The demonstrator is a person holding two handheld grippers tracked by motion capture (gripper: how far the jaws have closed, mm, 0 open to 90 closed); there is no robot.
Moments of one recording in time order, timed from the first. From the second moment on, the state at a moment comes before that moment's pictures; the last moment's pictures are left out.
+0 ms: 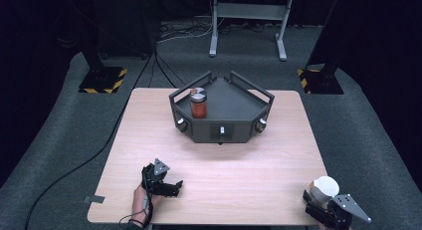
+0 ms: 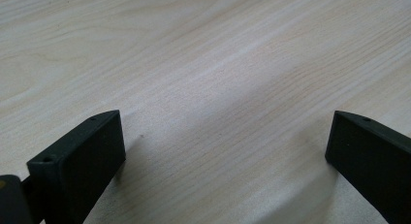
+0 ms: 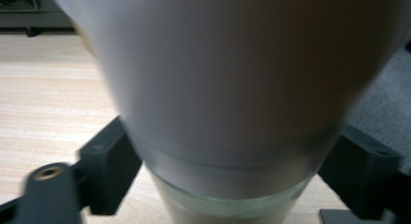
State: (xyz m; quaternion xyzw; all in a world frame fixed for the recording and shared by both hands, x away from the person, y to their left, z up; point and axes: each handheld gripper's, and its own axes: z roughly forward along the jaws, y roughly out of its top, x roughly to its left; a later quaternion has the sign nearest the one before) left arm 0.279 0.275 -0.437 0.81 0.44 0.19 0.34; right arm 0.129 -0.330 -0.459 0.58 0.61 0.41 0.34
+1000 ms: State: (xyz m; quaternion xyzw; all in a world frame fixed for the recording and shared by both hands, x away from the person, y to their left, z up) left arm 0.278 0.275 -0.437 0.81 0.44 0.19 0.34; right arm 0.123 -0.327 -0.443 0.56 0.60 0.44 0.36
